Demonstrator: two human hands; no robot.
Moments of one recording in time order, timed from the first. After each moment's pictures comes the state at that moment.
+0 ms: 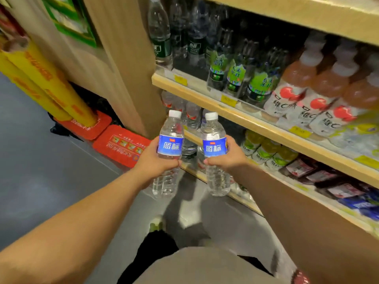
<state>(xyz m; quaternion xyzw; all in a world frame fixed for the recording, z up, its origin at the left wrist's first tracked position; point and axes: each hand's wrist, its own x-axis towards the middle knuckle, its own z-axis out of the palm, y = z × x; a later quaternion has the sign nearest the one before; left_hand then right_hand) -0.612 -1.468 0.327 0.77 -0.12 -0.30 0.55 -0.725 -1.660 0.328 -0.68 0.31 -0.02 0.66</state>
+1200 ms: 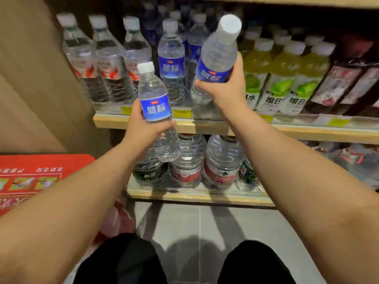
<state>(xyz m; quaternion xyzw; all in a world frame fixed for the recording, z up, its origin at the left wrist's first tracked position) -0.480 -1.596 0.022 0.65 -0.35 -0.23 0.63 -0.619 -1.732 0.082 -0.67 0.28 -0.54 0.44</state>
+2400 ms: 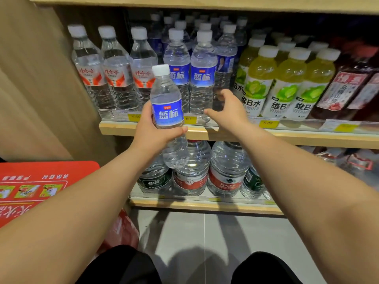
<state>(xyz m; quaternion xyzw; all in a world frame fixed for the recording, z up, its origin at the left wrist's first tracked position) -0.489 -1.594 0.032 0.65 -0.41 -0.22 0.61 -0.626 -1.751 0.050 -0.81 0.45 -0.29 0.25</state>
